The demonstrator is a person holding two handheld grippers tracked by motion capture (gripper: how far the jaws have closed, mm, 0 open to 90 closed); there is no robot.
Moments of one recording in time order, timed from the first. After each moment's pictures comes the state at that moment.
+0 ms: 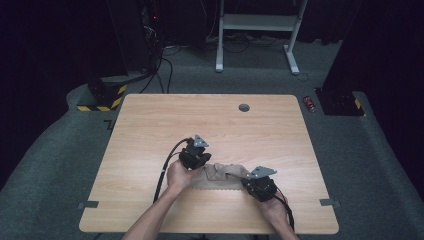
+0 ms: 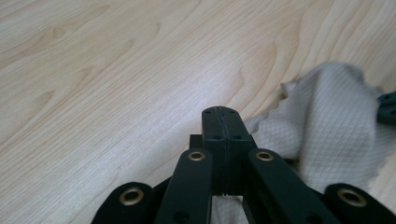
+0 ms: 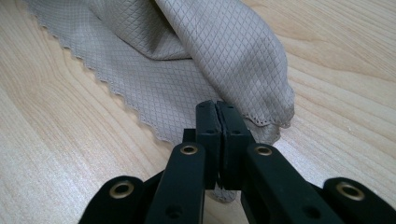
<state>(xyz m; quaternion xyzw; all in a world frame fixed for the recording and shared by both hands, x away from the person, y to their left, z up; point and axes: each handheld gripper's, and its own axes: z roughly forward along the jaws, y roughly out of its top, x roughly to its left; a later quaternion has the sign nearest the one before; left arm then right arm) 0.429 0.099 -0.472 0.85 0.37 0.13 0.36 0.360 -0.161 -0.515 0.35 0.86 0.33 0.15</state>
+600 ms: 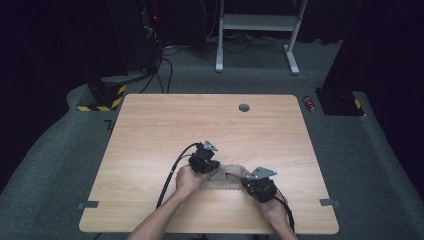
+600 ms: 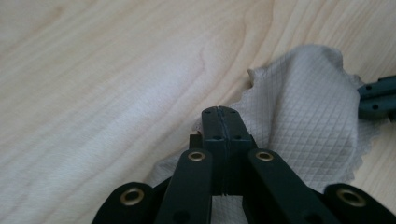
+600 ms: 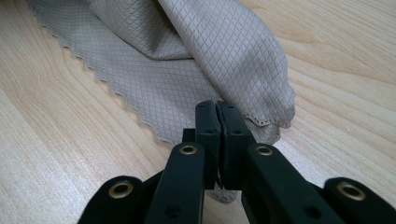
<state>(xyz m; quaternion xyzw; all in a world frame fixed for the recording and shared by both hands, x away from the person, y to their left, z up) 0.433 0.073 -0.491 0.86 0.37 0.08 0.34 0.358 -0.161 -0.516 0.35 0.86 0.34 0.16</state>
